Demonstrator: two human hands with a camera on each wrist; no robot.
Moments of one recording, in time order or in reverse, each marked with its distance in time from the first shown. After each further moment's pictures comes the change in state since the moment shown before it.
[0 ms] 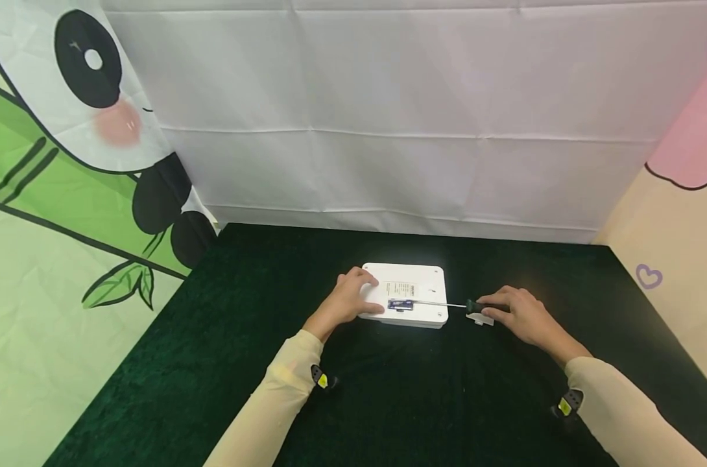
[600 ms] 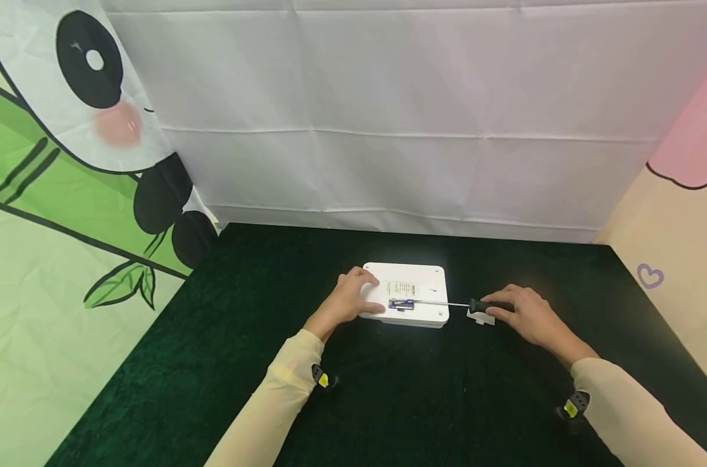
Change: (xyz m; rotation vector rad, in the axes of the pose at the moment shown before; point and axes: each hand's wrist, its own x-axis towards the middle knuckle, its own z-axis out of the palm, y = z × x) left_hand 0.001 0.000 0.000 0.005 0.001 -0.003; right_hand -0.004 -0.002 -0.006 -0.043 0.053 -0.046
